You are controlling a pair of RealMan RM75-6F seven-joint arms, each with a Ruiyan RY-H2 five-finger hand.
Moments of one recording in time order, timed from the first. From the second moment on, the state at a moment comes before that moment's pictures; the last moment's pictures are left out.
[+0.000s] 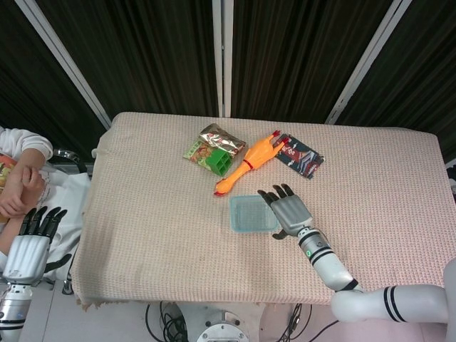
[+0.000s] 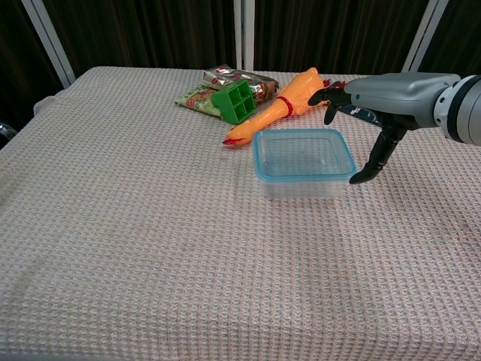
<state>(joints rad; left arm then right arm) -0.10 -1.24 -0.02 -1.44 1.56 1.52 0.07 0.91 -1.37 0.03 -1.86 -0.70 1.08 -0.61</state>
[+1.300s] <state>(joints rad) -0.09 -1.26 -0.02 -1.43 1.57 1.55 0.05 0.60 -1.22 -0.08 -1.94 -1.12 1.42 -0.44</state>
